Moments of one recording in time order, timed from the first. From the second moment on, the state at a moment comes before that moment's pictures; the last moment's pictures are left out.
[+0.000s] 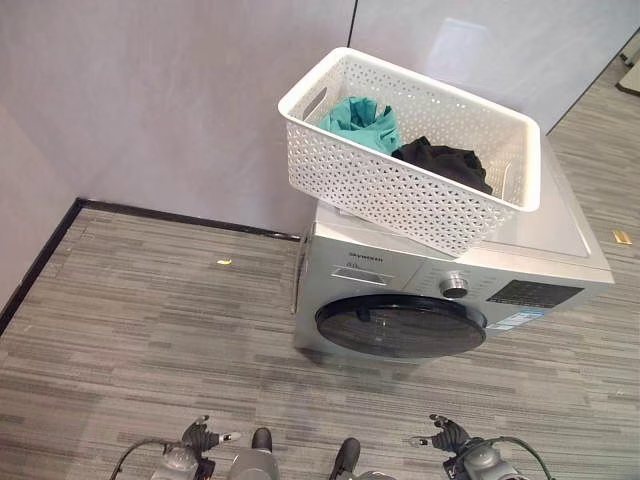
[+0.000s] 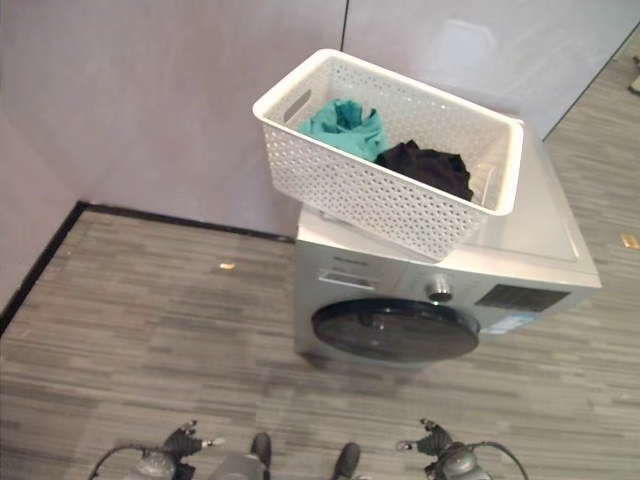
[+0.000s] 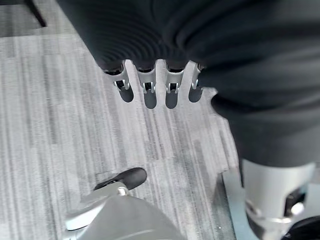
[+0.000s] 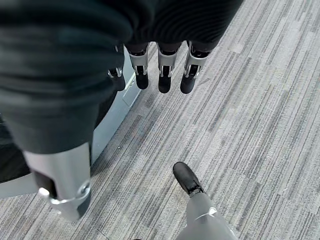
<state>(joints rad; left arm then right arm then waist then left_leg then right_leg) -0.09 0.31 -0.20 1.29 -0.06 -0.09 0.06 -0.10 -0.32 0.39 1.17 0.08 -0.07 0.00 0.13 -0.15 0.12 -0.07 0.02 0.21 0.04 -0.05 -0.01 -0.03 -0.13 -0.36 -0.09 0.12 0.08</state>
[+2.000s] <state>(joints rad) -0.08 0.28 -0.25 1.31 0.05 -0.09 0.07 -0.10 -0.35 0.40 1.07 -0.02 -0.08 -0.05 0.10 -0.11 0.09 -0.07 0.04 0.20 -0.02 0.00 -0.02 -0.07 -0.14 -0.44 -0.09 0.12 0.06</state>
